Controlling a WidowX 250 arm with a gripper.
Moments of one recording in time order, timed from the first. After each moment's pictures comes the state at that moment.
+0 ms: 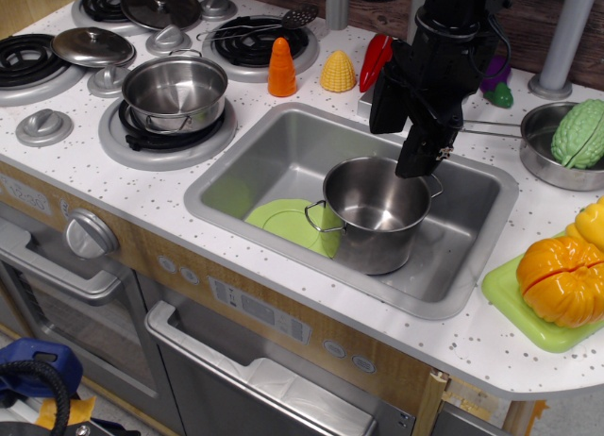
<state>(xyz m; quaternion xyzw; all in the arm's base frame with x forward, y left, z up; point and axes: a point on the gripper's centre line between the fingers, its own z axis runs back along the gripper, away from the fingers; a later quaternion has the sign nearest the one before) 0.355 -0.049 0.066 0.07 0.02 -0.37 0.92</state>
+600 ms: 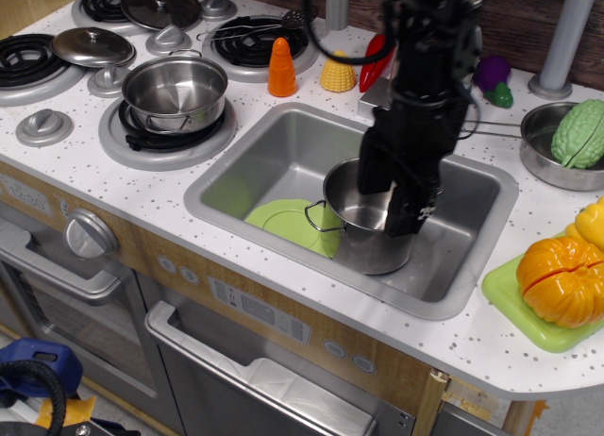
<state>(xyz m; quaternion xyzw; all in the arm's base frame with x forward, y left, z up) 0.335 -0.049 0.012 0.01 0.01 -0.37 0.93</state>
